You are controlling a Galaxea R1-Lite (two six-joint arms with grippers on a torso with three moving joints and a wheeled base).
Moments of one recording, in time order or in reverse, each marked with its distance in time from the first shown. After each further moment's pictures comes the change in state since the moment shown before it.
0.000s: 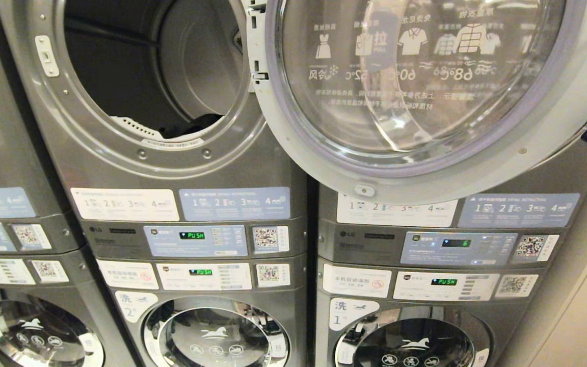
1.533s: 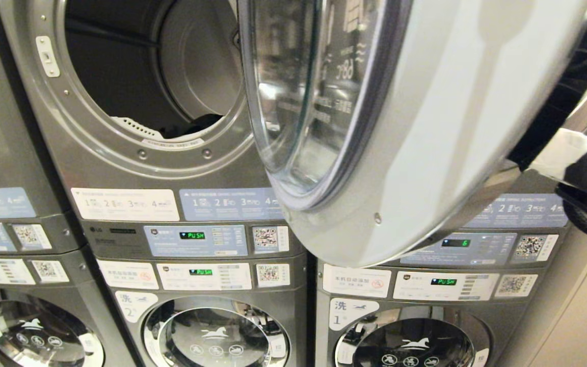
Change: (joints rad) left arm 0.000 0.000 0.000 0.000 0.000 0.000; right arm 0.756 -0.133 0.095 -0.131 0.387 -0.077
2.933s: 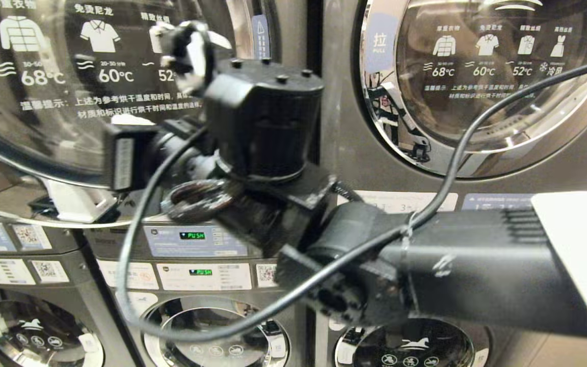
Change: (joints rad) left arm 0.000 0.000 0.000 0.000 0.000 0.000; right arm 0.300 0.990 -1.027 -0.005 -0.417 -0.014
